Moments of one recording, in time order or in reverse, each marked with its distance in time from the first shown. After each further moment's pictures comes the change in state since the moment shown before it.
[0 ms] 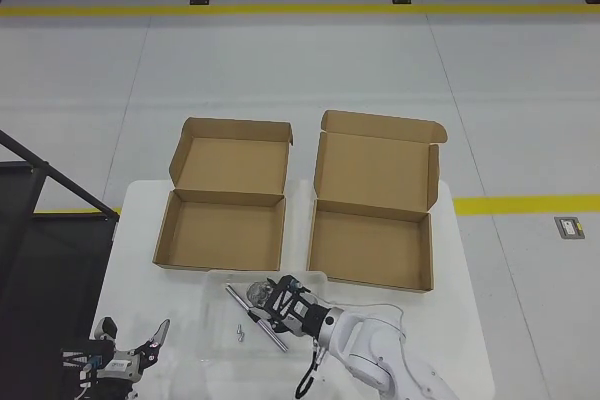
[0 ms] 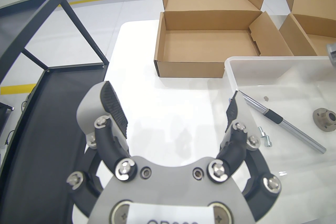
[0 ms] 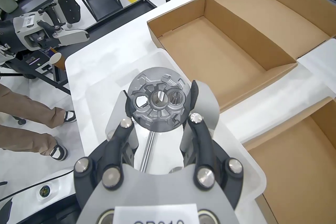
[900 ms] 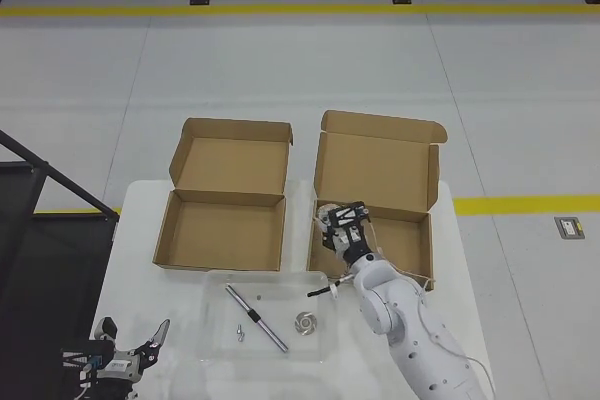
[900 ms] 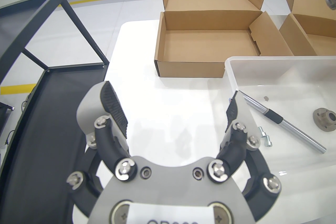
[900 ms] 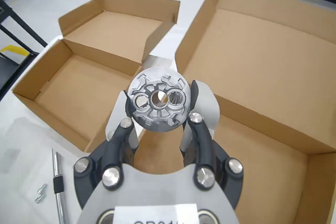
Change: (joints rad) left arm 0.000 0.000 0.000 0.000 0.000 0.000 0.000; right arm 0.197 -0.044 0.141 0.286 0.072 0.475 -0.104
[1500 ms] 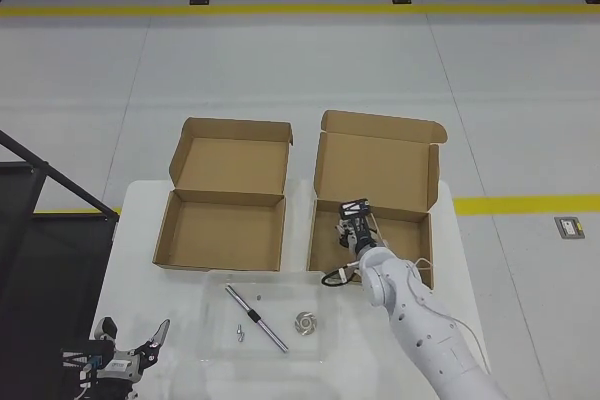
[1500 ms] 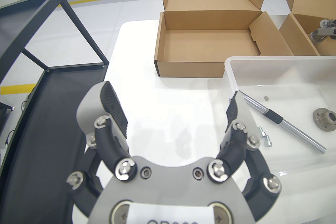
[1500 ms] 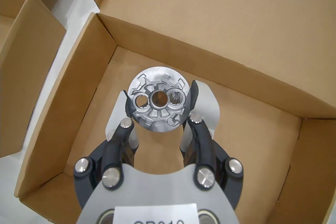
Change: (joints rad) left arm 0.000 0.000 0.000 0.000 0.000 0.000 0.000; right arm 0.186 -0.044 -0.036 0.390 0.003 0.081 0.110
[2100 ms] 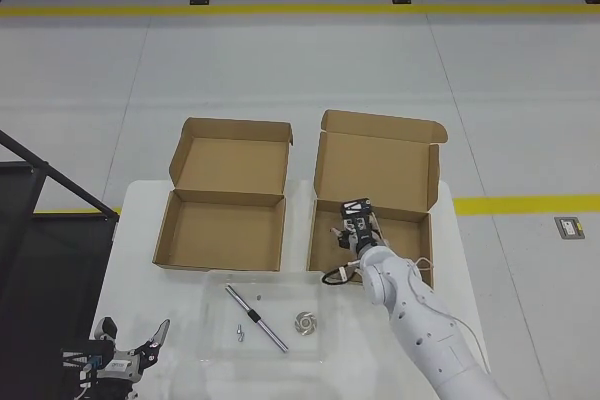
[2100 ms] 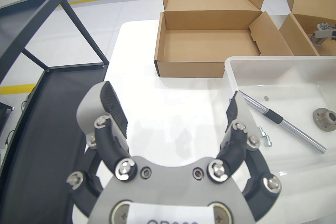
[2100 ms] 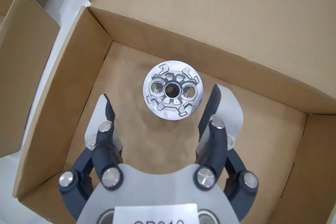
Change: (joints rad) left arm 0.000 0.000 0.000 0.000 0.000 0.000 0.000; right arm -0.013 -0.003 0.021 -0.034 -0.028 0.016 0.026
